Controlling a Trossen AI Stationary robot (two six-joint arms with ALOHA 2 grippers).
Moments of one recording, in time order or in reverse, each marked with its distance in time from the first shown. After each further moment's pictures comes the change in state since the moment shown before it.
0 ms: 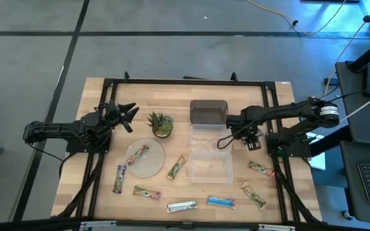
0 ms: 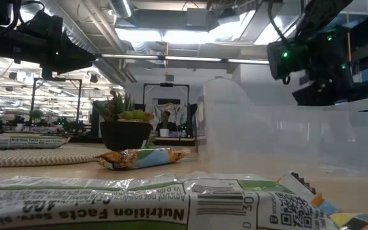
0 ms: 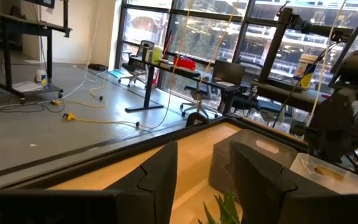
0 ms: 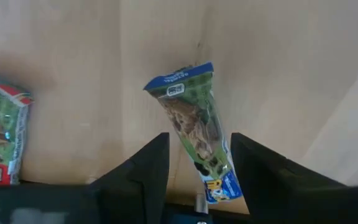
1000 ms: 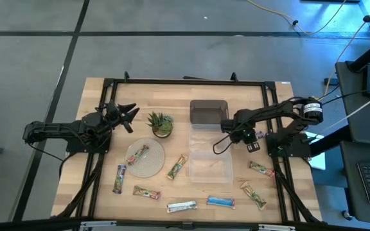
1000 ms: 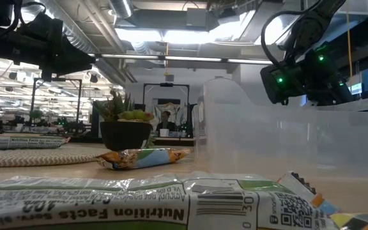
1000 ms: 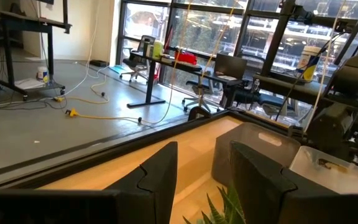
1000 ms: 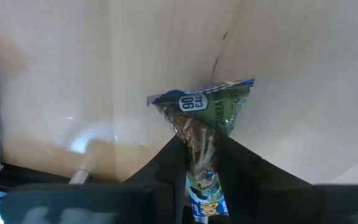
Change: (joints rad) left arm 0.000 0.000 0.000 -0.027 0.000 0.000; right arm 0.003 0.183 0.000 0.017 0.003 -0.067
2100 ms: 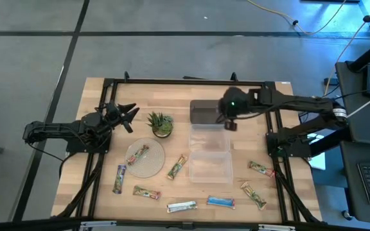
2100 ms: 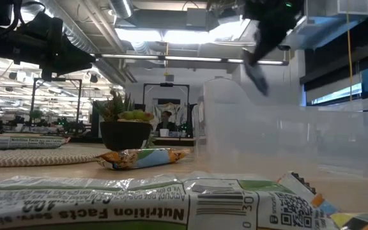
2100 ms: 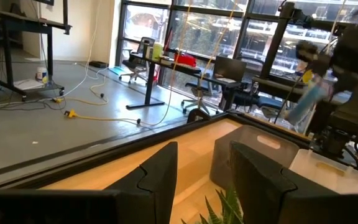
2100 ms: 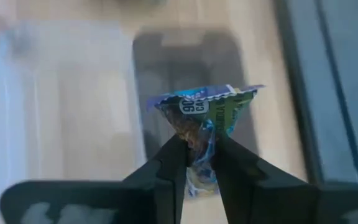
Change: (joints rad) left arm 0.000 0.000 0.000 0.011 0.000 -0.003; right arm -0.015 -0.302 0.446 0.221 0.185 0.227
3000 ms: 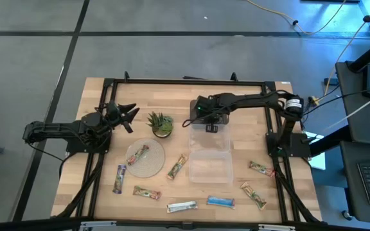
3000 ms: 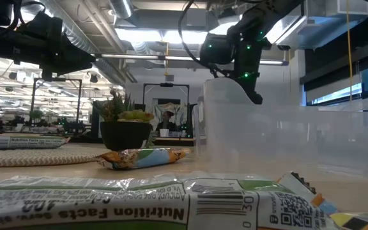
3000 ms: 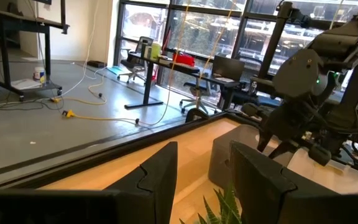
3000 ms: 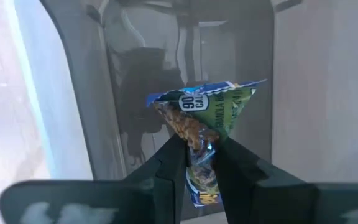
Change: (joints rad) left arm 0.000 0.000 0.000 0.000 0.008 0.000; right arm -0.088 0.524 0.051 0.108 -0.027 -0.046
